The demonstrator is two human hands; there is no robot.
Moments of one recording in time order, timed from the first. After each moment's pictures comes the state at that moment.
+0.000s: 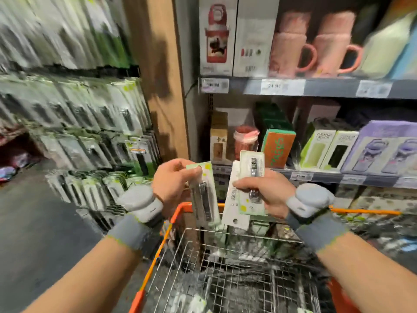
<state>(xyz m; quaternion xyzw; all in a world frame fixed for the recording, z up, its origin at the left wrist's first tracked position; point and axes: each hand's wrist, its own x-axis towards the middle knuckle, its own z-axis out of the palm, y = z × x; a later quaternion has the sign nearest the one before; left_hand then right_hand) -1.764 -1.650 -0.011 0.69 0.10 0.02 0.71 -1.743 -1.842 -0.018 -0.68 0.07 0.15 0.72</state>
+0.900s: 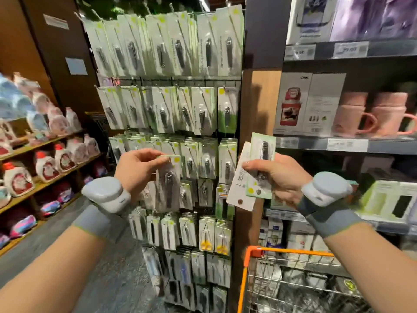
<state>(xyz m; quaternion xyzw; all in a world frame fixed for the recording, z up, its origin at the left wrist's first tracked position) -1.805 -1.379 0.121 0.75 0.04 0.24 0.61 -1.769 -1.639 0.122 -0.61 -0.06 0.08 0.78</state>
